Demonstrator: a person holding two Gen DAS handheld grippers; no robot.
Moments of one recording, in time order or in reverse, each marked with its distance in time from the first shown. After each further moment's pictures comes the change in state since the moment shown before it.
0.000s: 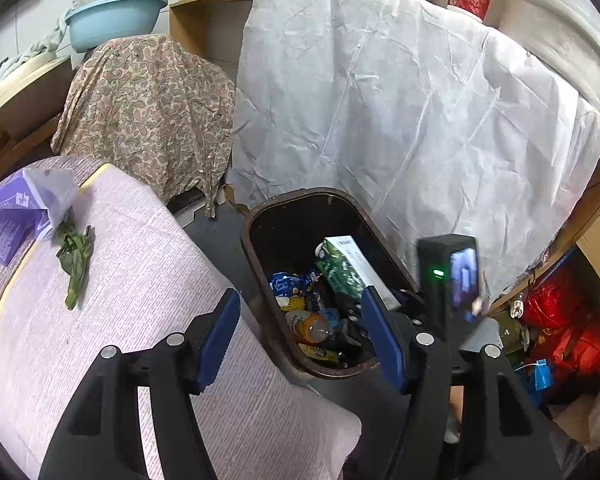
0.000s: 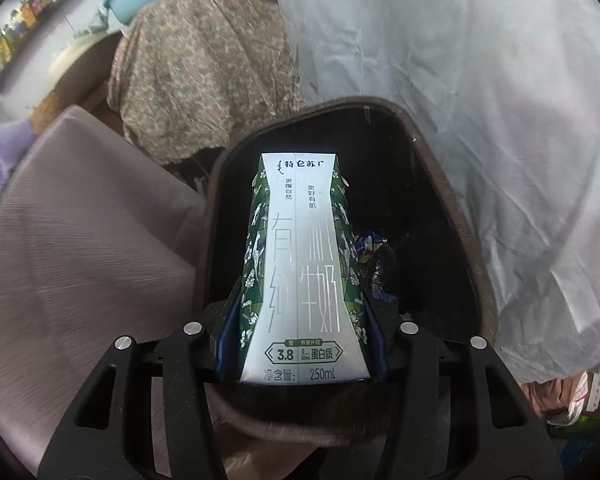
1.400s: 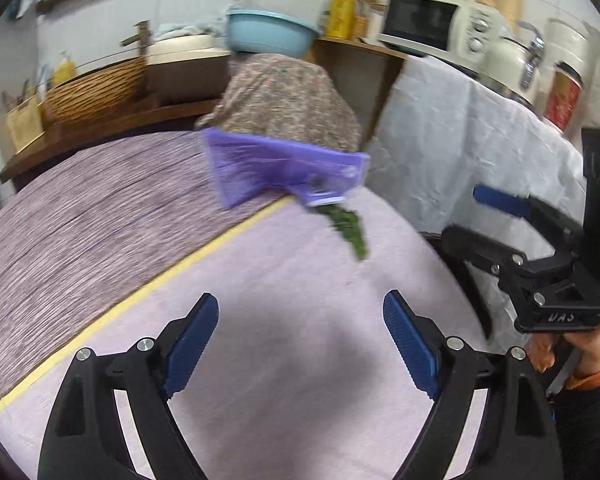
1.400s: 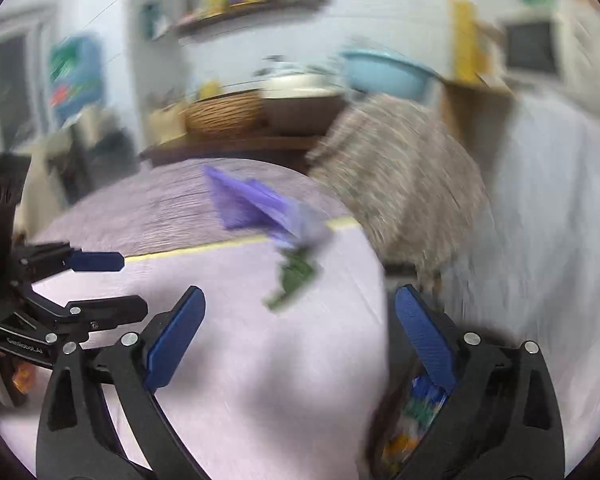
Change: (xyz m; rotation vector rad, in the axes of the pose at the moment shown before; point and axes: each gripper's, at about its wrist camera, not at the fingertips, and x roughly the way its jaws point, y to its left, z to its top) left arm -0.126 0.164 -0.075 -0.267 -0.155 0.213; right arm -0.153 0.244 0.043 -0.643 -0.290 0.281
